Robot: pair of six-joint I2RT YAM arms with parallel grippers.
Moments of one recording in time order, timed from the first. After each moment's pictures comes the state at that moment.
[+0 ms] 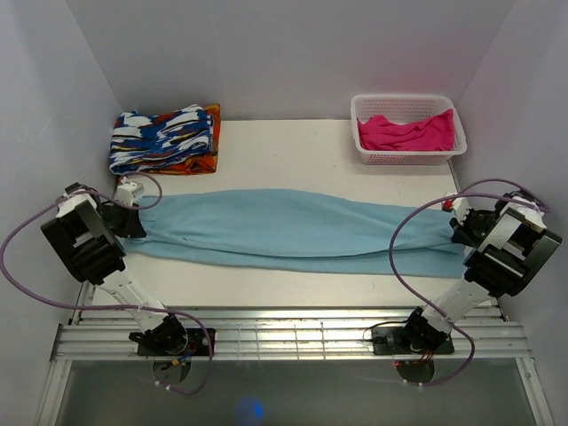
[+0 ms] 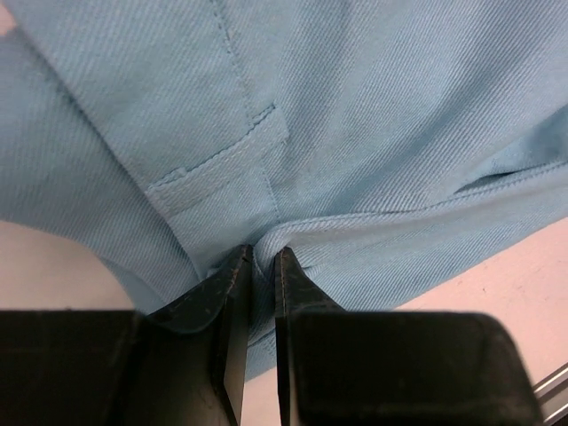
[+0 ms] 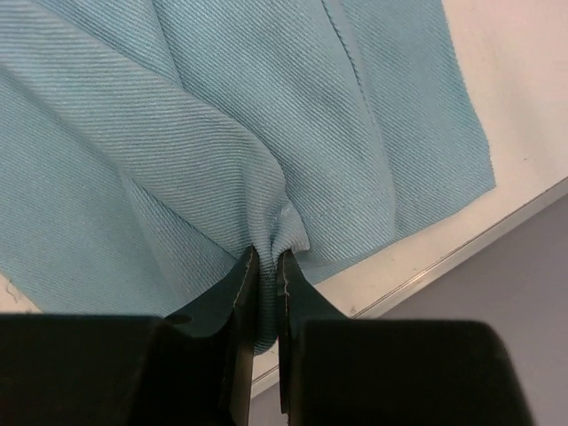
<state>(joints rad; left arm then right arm) 0.65 1.89 1.26 -0.84 0.62 1.07 -0.69 1.74 1.13 -0.88 -0.56 -1.71</state>
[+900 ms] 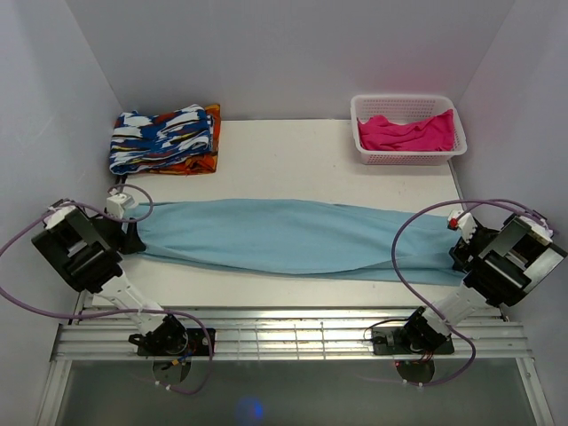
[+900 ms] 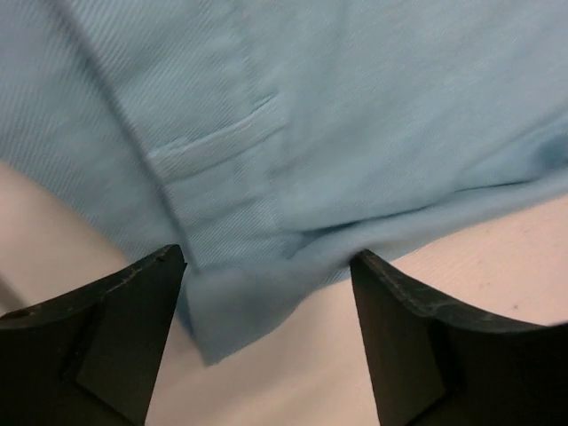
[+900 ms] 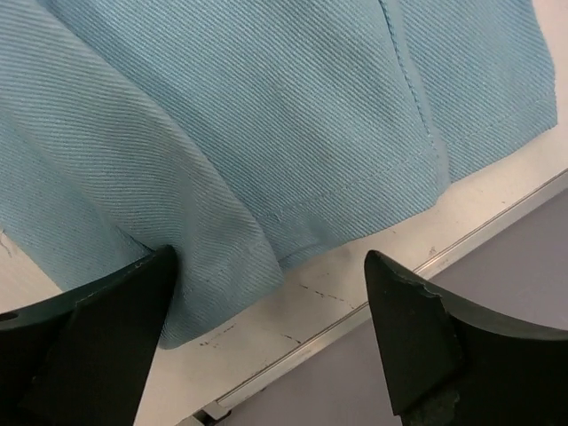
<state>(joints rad) 0.77 1.87 1.22 -0.95 0.70 1.24 -0.82 1.69 1.02 -0.90 -0.55 -1.84</state>
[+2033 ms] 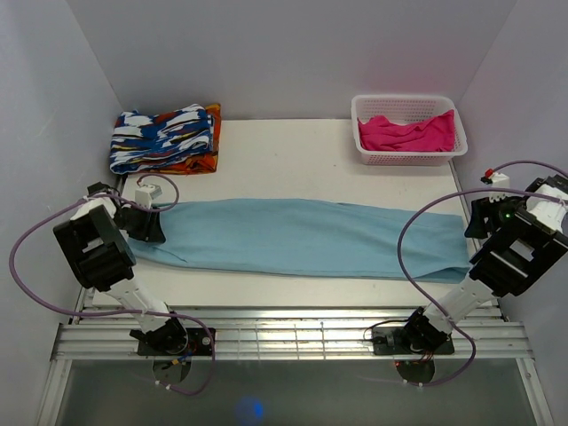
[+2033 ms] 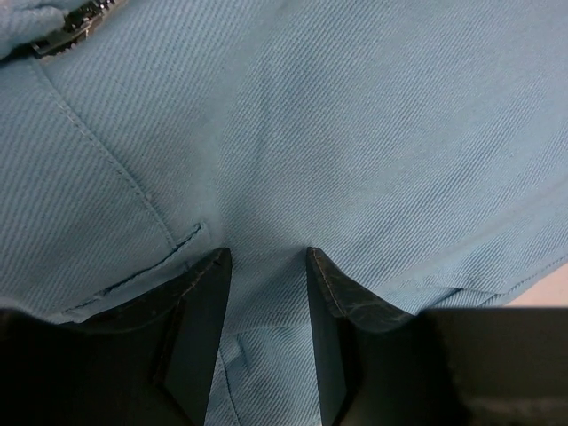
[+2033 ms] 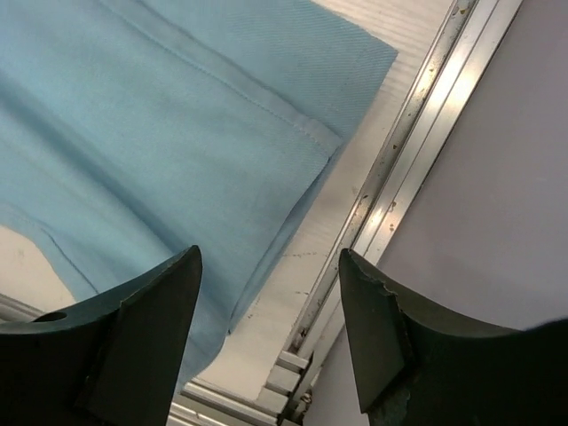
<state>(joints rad) 0.54 1.80 1.12 -0.78 0.57 0.90 -0.77 1.78 1.42 -1.09 -0.54 -1.13</state>
